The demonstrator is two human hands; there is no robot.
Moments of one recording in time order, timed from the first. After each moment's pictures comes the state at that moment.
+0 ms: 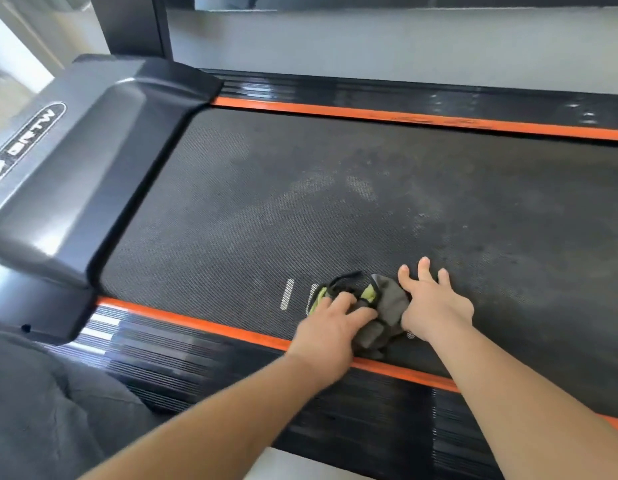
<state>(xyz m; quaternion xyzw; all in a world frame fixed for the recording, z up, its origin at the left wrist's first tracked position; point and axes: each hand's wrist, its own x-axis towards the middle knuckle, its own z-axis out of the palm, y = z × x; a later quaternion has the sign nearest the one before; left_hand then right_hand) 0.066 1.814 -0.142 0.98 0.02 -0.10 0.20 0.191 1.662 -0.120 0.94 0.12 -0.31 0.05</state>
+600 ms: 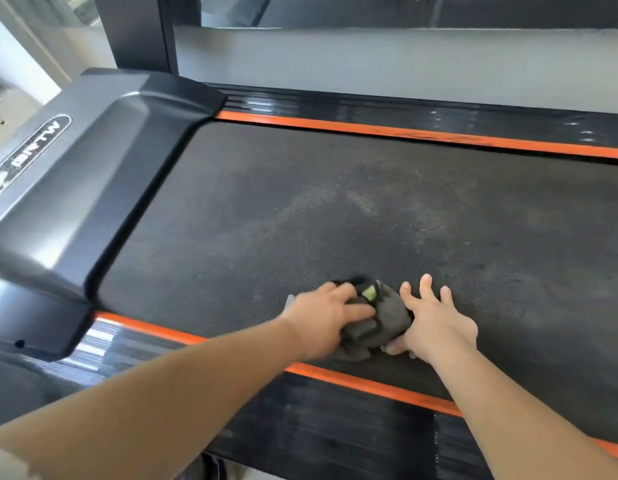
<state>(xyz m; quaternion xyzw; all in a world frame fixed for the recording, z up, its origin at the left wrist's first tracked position) 0.113 1.861 -0.141 0.98 -0.11 -0.13 0.12 0.192 1.662 -0.120 0.94 0.12 -0.31 0.04</state>
